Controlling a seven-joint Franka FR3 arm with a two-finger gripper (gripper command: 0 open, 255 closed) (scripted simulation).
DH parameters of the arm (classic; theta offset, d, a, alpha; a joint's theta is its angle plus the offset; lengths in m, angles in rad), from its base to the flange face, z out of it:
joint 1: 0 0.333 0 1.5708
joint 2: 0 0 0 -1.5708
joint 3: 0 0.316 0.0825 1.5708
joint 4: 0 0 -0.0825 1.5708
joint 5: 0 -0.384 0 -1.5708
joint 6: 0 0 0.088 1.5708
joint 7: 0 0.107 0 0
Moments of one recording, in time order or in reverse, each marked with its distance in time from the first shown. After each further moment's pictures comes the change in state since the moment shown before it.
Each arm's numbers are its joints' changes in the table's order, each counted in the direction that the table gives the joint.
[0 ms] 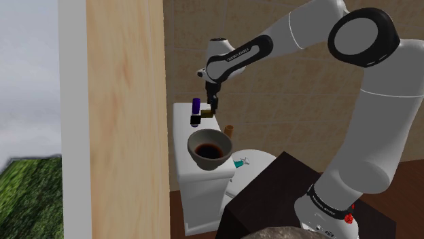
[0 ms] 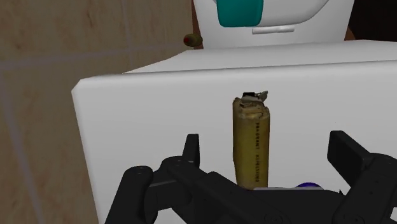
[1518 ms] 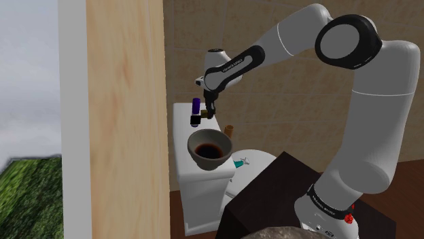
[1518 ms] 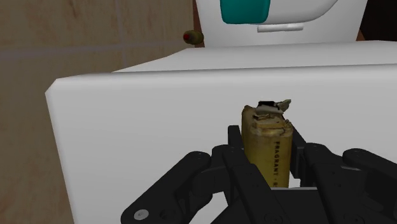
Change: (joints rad) arm -0.001 -0.080 0.000 -0.007 0.007 0.090 -0.007
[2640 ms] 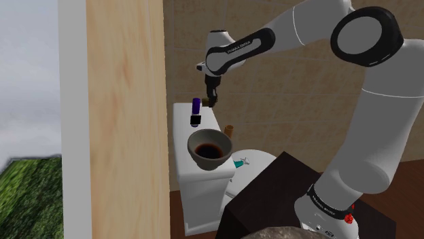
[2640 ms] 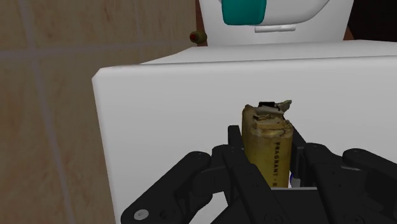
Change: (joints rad) arm 0.000 0.096 0.003 0.063 -0.009 -0.158 -0.014
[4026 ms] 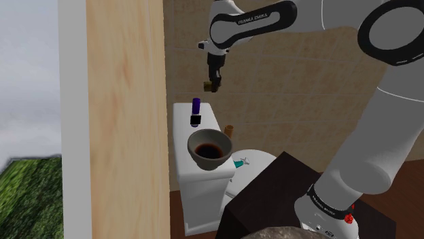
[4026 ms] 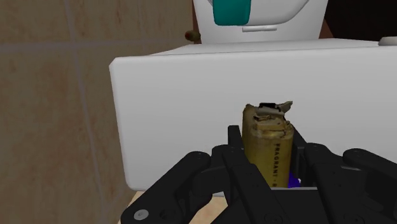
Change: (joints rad) arm 0.021 0.143 0.017 0.070 -0.005 -0.216 0.020
